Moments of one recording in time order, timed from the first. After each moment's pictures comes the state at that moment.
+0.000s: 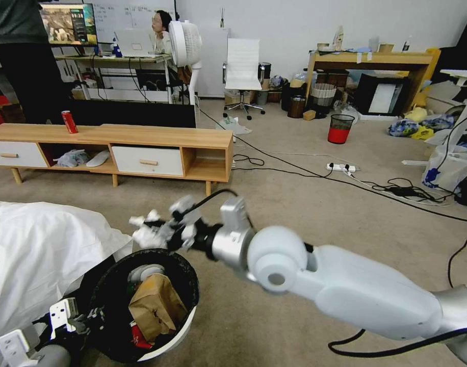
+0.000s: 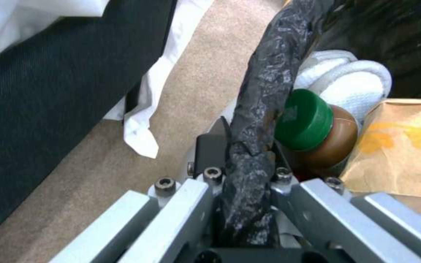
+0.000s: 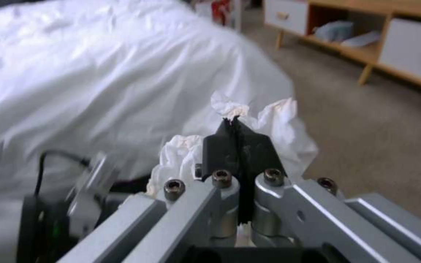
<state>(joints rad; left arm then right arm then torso) 1.65 -1.35 -0.94 -2.31 -0.89 0.74 -0.28 -0.10 1.05 -0.70 2.04 1.32 -0.40 0.29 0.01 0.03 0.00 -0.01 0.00</state>
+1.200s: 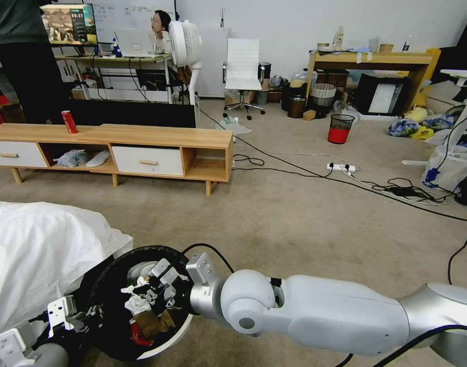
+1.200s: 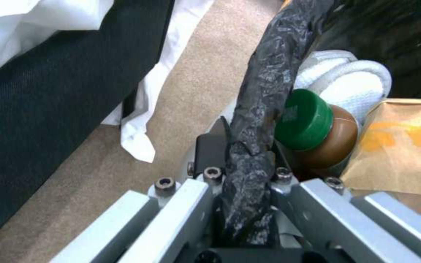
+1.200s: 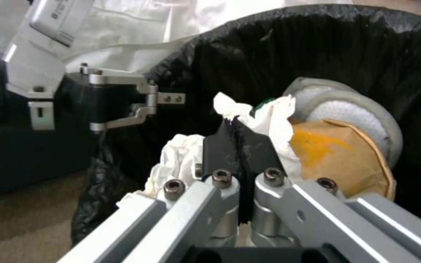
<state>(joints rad) 1.66 -1.35 -0.94 -2.33 -0.90 0.74 -0.28 -0.11 1.11 -0.93 1.95 1.28 -0.42 0.31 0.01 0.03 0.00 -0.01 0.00</state>
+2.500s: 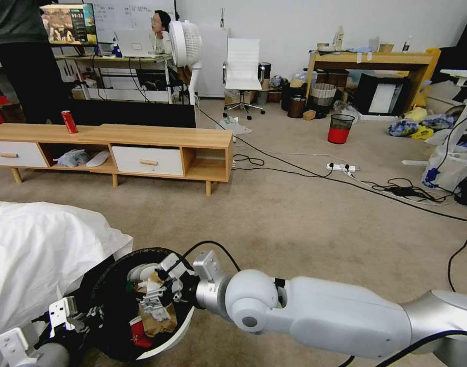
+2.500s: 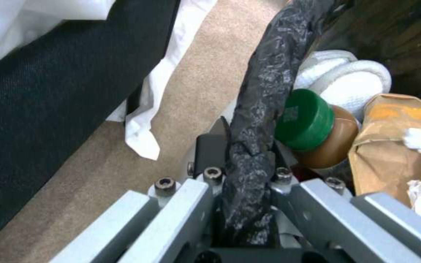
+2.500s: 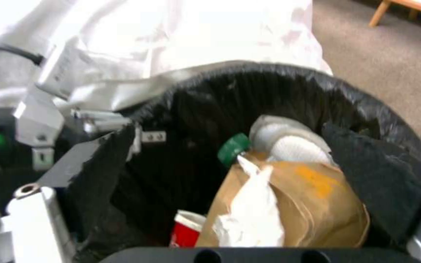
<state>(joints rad) 1.65 -1.35 -0.94 -2.30 -0.90 0.74 -0.28 -0.14 1.09 -0.86 1.97 1.26 -0.40 0.33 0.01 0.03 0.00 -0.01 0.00</state>
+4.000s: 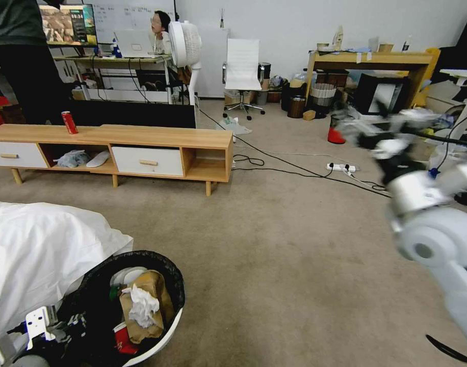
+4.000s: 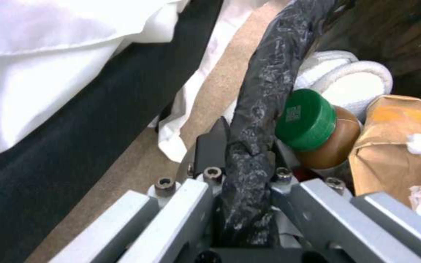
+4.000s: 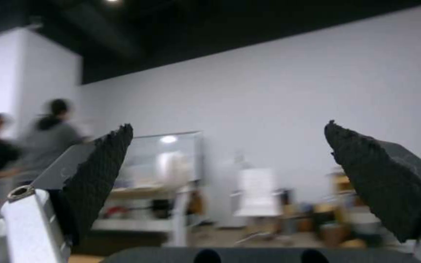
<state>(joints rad) 1.71 -1.38 -1.02 -2.35 -0.88 0.74 -0.27 -0.98 0.80 0.65 2.12 0.86 0.09 0.17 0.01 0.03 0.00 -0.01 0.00</state>
